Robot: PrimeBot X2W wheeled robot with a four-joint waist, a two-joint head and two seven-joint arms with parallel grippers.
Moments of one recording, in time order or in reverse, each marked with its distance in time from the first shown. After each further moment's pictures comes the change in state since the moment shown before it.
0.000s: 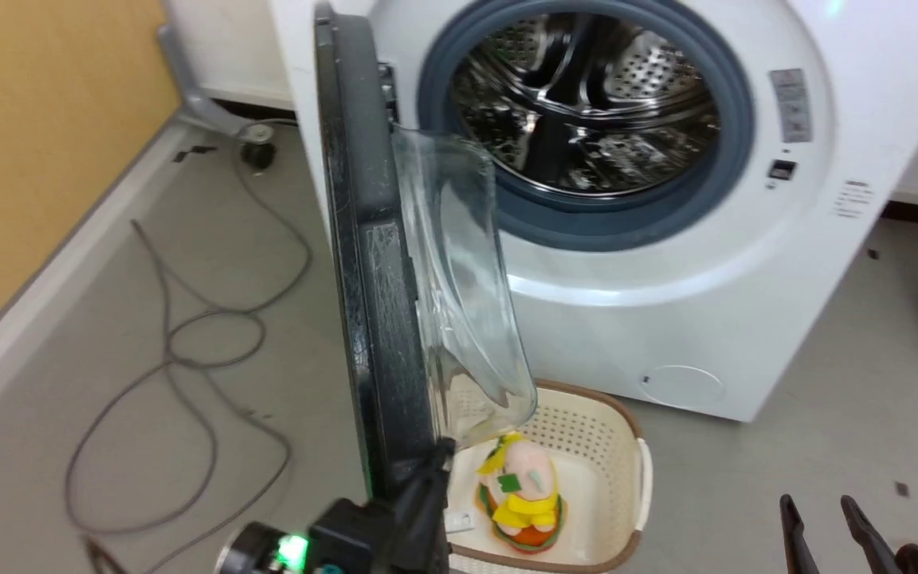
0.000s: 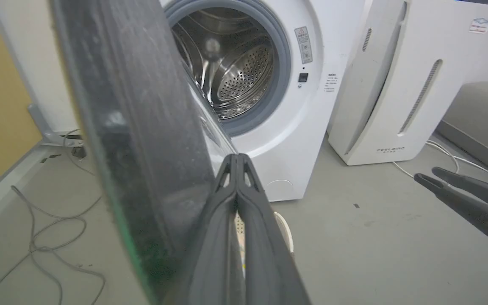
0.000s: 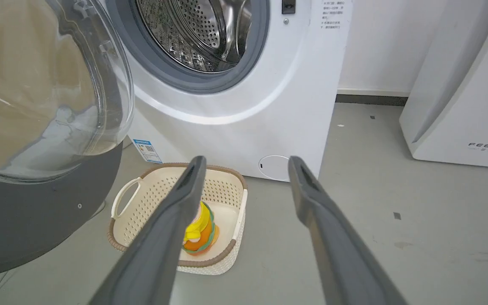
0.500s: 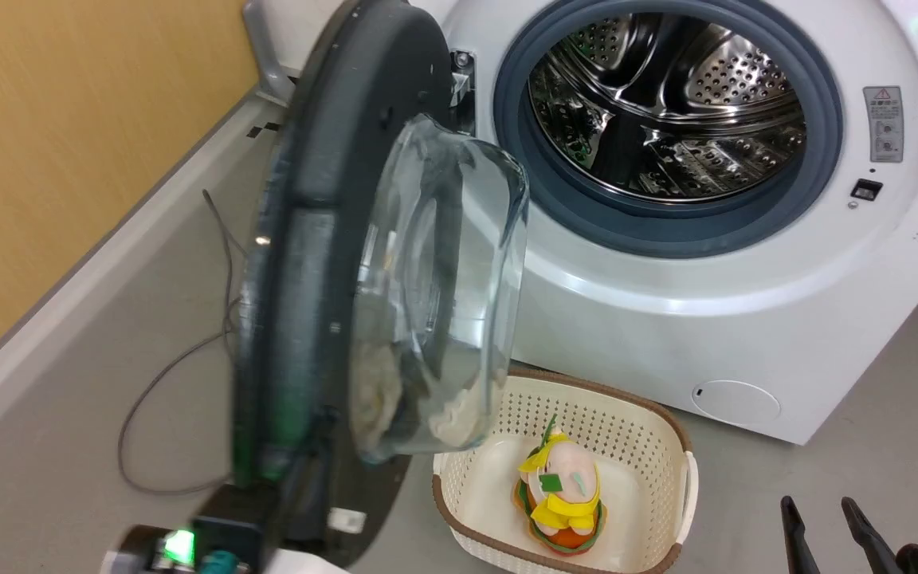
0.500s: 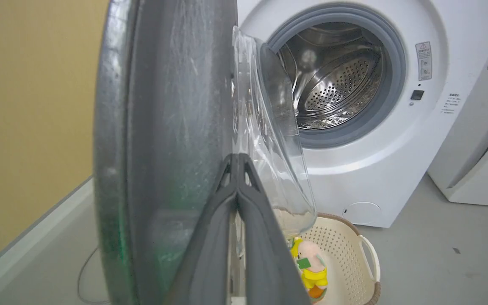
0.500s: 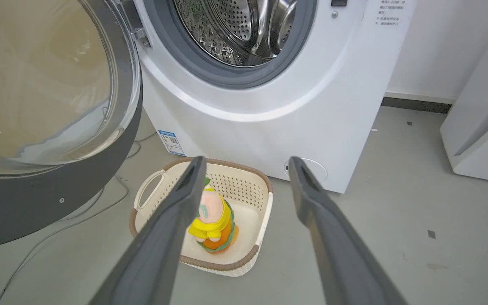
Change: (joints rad) left arm 0.041 0.067 0.158 -0.048 0.004 0.093 -0.016; right arm 0.000 0.000 -0.007 0.002 0.000 0.000 0.009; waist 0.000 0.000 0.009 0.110
